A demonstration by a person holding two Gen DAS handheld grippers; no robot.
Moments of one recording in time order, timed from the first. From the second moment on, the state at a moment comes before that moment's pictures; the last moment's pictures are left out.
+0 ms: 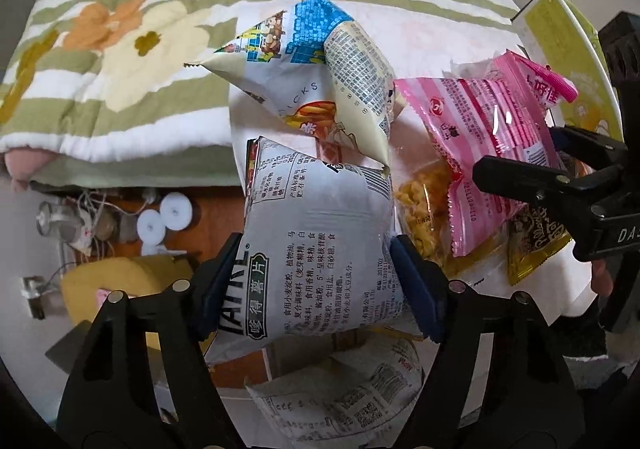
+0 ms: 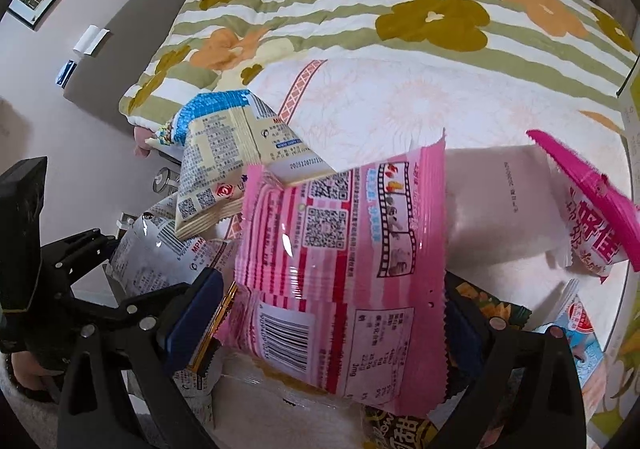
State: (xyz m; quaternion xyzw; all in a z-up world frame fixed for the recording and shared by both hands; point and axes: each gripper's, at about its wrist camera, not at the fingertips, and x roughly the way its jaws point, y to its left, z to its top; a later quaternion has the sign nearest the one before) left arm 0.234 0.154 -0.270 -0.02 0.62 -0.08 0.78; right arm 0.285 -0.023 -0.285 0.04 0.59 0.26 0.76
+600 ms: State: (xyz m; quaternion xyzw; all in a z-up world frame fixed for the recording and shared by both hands) left arm 0.209 0.155 -0.233 -0.04 0.59 -0.07 0.80; right arm 0.279 -0.025 -0.277 0.03 0.57 0.26 0.78
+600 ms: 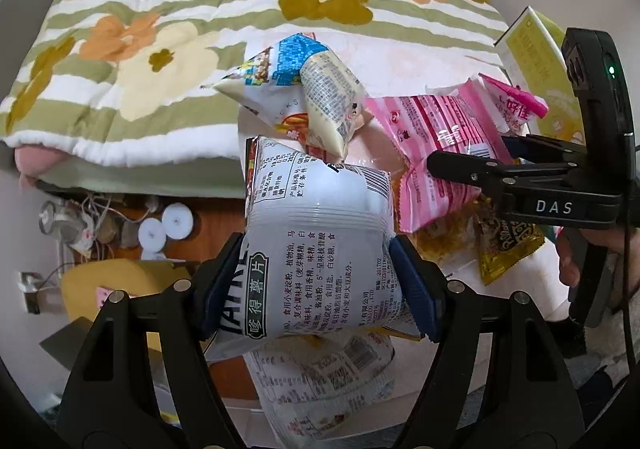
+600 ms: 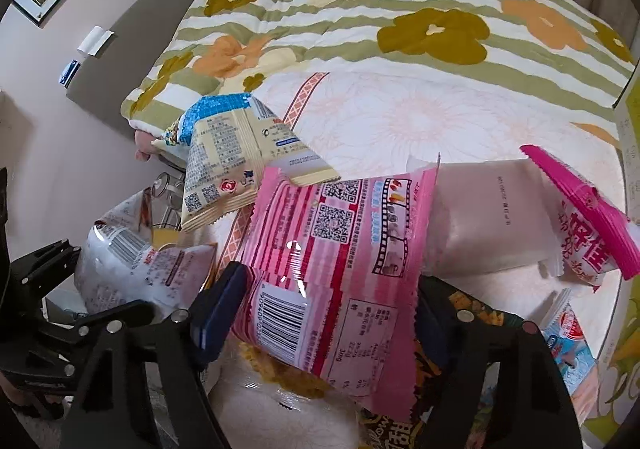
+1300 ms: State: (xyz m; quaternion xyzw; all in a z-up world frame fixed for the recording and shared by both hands) left arm 0.203 0.120 -0.135 -0.01 0.49 -0.12 0.87; right arm 0.234 -0.107 -0.154 0.12 0.46 0.20 0.86
